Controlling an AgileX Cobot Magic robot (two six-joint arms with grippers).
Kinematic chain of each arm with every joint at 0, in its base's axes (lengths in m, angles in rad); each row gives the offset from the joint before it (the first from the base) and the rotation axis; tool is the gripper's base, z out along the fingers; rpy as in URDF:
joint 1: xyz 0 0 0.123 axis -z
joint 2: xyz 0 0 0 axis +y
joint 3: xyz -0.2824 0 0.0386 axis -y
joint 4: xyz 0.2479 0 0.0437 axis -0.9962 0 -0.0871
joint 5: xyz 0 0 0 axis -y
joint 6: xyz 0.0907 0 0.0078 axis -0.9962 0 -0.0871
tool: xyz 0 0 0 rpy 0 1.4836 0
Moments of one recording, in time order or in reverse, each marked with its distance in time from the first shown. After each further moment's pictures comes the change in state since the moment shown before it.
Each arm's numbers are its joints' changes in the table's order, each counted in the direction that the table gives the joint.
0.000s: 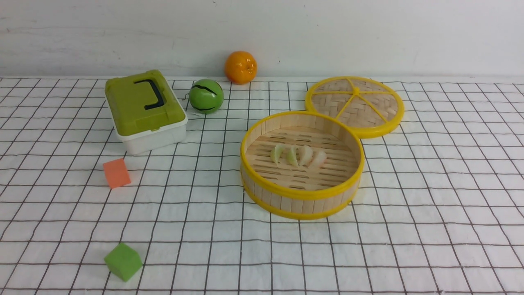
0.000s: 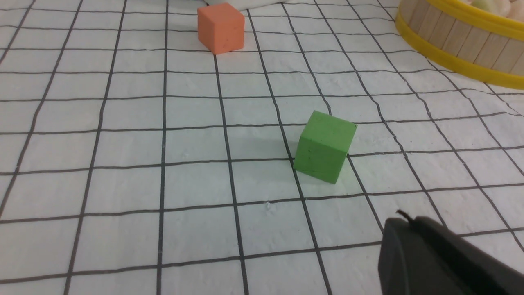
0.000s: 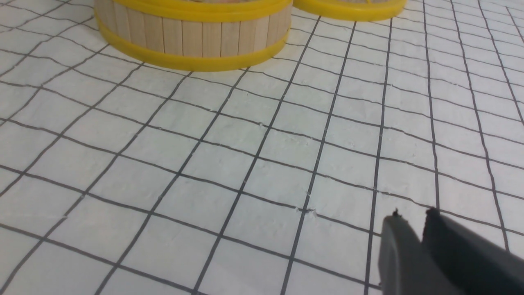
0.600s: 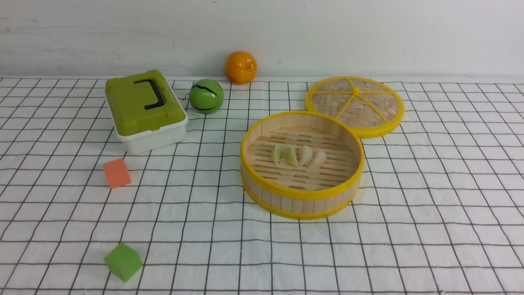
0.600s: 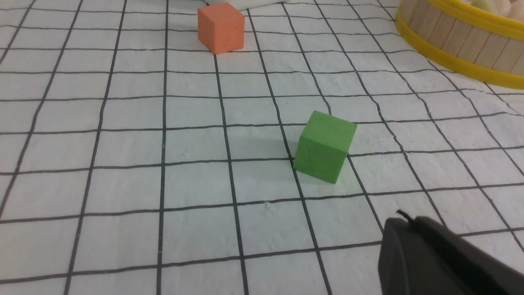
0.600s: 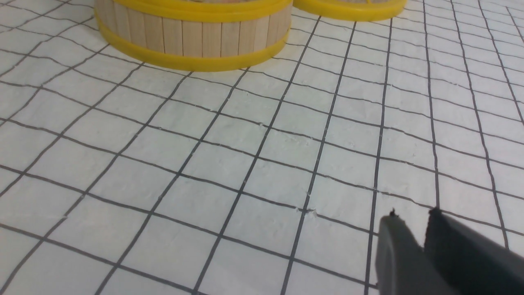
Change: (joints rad) right arm 0.000 0.000 0.000 0.000 0.000 0.000; left arm 0.000 0.000 0.000 0.000 0.000 0.000
